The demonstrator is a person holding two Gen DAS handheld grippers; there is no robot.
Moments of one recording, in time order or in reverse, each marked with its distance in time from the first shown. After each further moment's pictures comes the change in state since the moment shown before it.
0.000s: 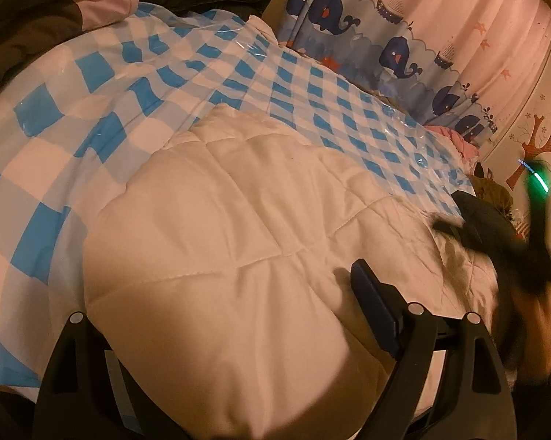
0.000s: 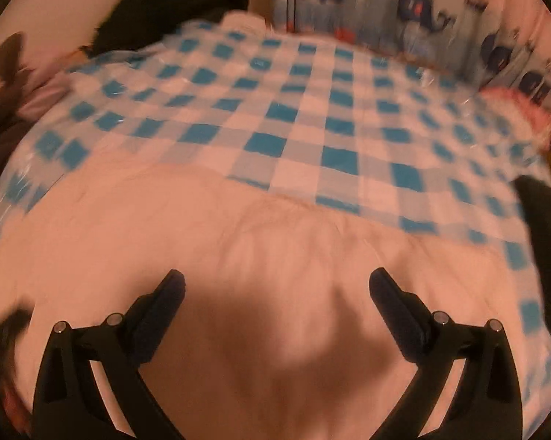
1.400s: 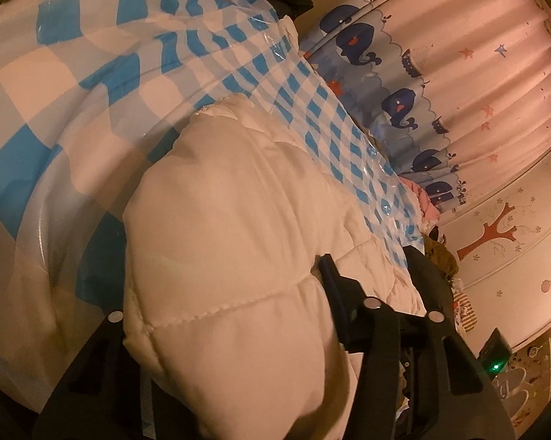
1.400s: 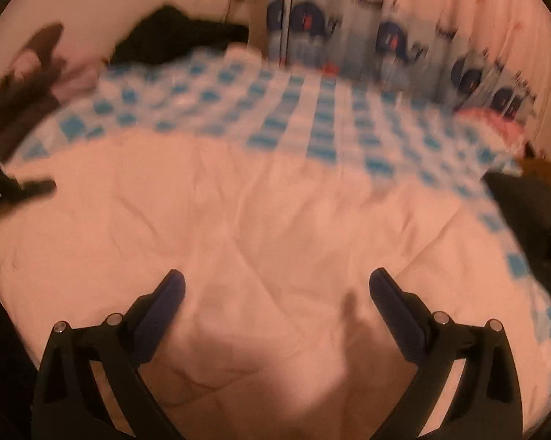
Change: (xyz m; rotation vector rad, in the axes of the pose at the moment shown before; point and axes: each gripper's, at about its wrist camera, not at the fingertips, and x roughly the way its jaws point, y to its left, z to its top) left arm 0.001 0.035 -0.004 -0.323 -0.013 -0.208; right arm -0.024 0.005 -0.064 -0.018 -0.119 -0.053
